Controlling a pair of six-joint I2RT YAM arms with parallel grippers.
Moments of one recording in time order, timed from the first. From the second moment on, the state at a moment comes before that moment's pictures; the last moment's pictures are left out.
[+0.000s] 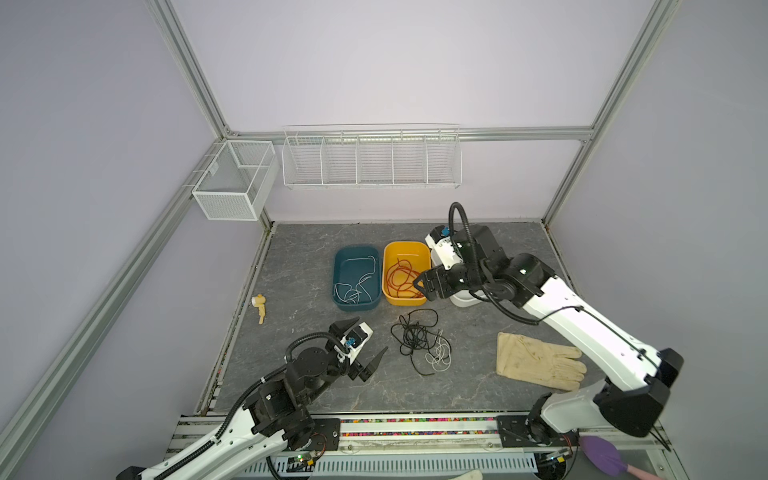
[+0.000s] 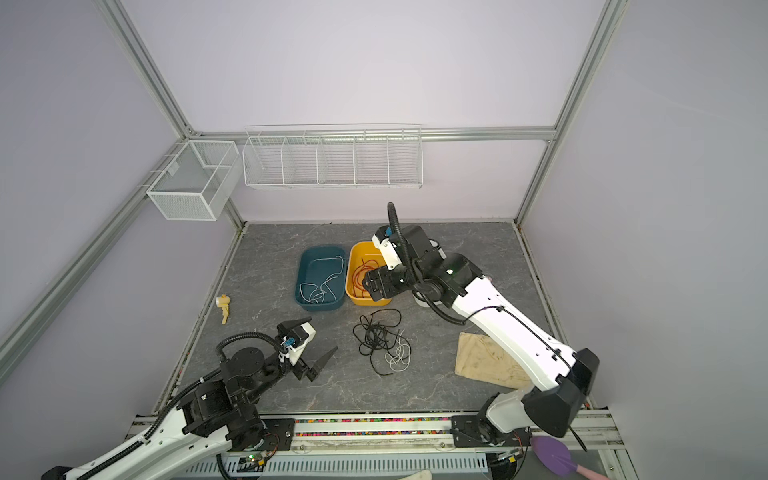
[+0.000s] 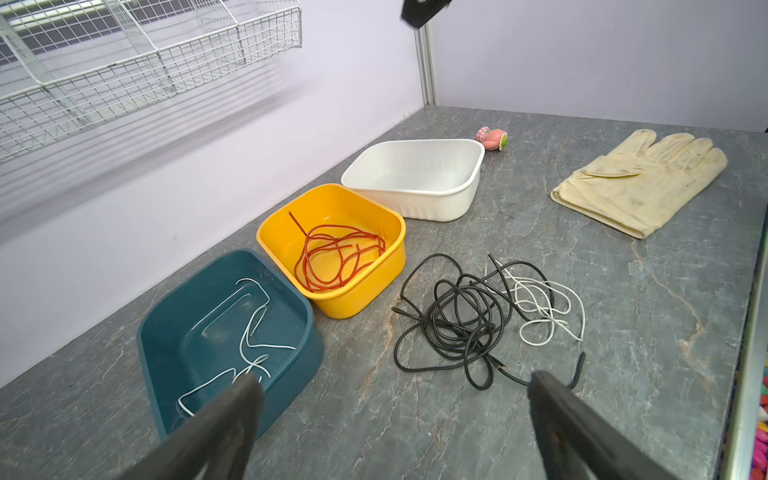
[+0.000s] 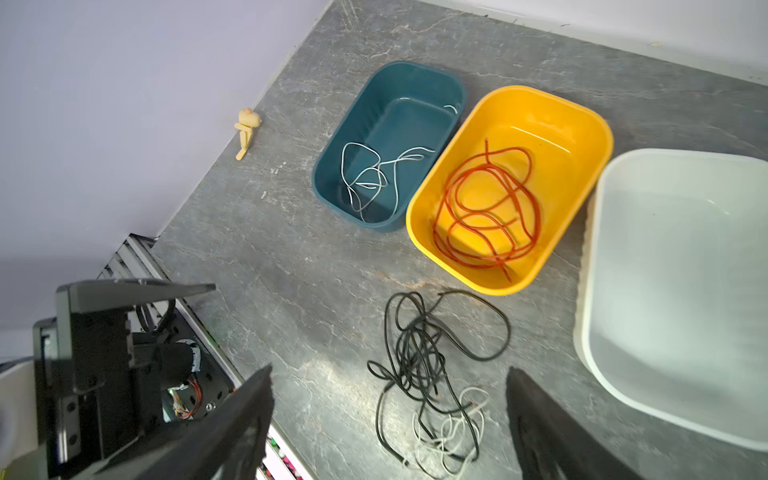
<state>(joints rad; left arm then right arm) -0.99 0.38 0.35 -0.21 -0.19 0.18 0.77 1.35 1.49 -0.87 -0.08 0.28</state>
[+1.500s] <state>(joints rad) -0.99 0.52 0.35 -0.21 -0.16 0.16 0.94 0.86 0.55 -0.65 -0.09 0.67</state>
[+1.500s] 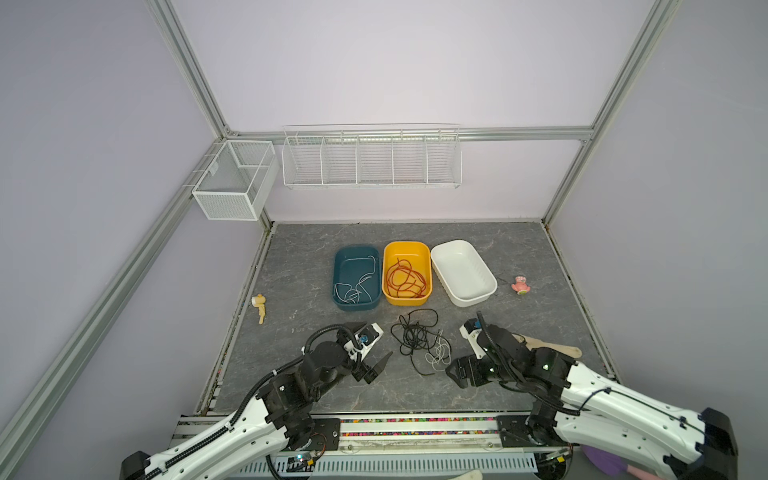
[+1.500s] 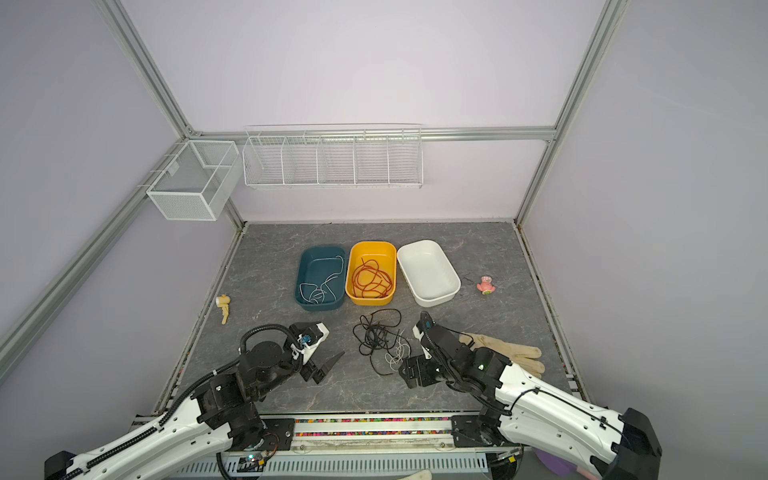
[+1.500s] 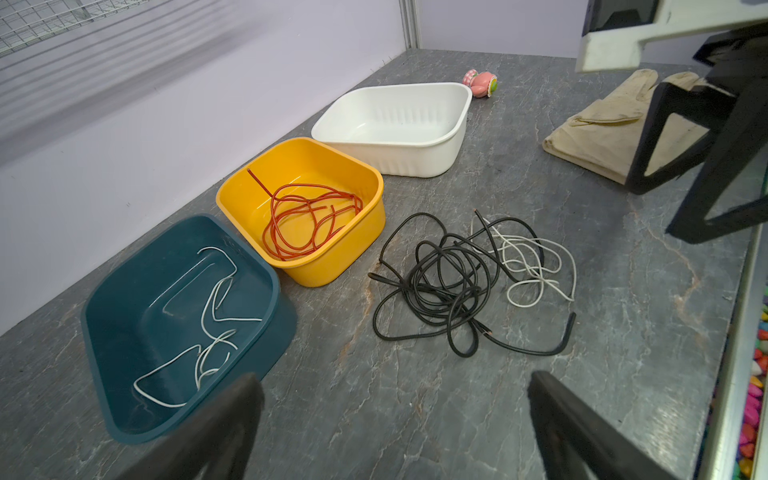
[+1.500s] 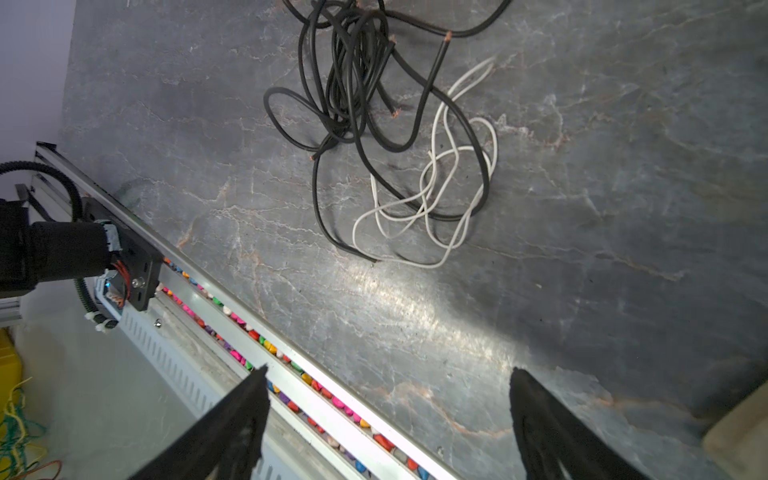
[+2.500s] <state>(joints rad) -0.99 0.50 0.35 -0.21 -0.16 0.16 0.97 1.34 0.71 -0.47 0.08 0.62</state>
